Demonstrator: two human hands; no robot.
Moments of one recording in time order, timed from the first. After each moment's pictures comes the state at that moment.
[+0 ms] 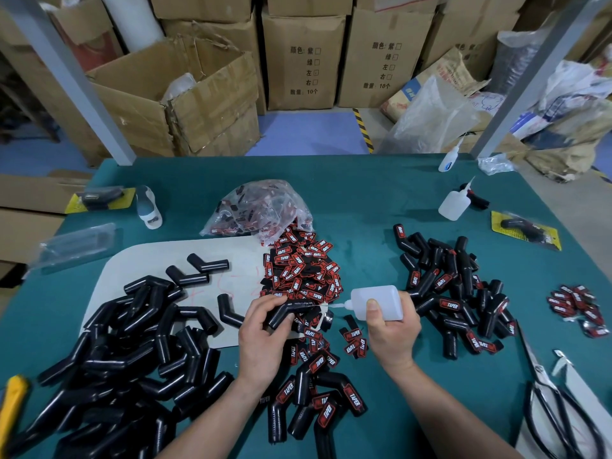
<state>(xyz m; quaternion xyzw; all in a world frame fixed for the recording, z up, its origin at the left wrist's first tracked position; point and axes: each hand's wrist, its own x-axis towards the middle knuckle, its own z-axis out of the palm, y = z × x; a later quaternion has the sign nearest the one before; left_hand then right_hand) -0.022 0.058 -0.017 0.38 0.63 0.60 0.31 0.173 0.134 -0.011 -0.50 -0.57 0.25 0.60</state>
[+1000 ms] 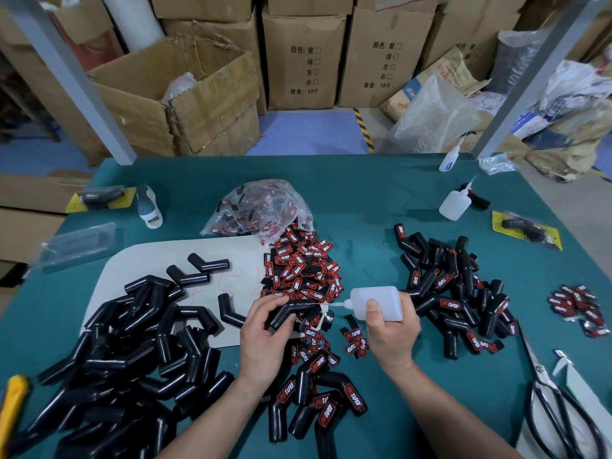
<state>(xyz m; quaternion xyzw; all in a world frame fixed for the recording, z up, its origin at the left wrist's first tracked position) -0.020 0.058 -0.018 0.39 0.63 0.60 0.31 0.173 0.134 -0.015 -0.50 -0.57 0.25 0.60</state>
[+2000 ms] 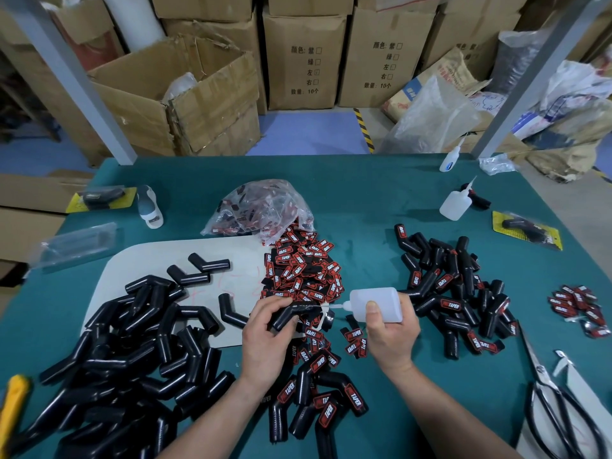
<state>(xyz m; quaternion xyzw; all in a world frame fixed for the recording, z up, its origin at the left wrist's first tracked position) -0.021 0.057 -0.023 0.40 0.63 0.59 0.31 0.171 0.131 -0.015 -0.51 -0.57 0.25 0.60</state>
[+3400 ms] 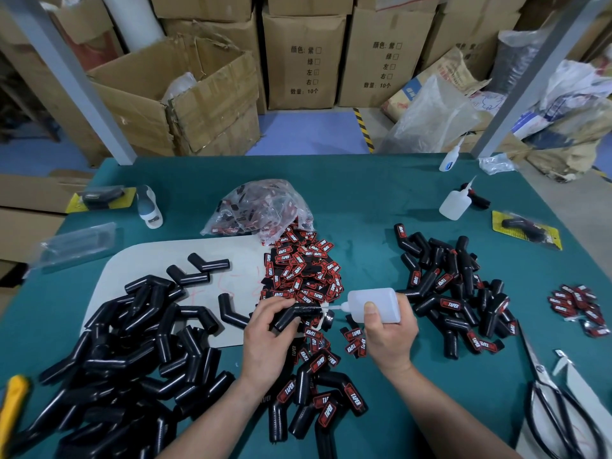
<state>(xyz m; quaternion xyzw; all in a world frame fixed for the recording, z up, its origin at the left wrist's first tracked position) -0.024 0.060 -0.037 0.39 0.62 0.57 0.36 0.169 0.129 -0.014 -0.49 -0.57 0.26 0.60</state>
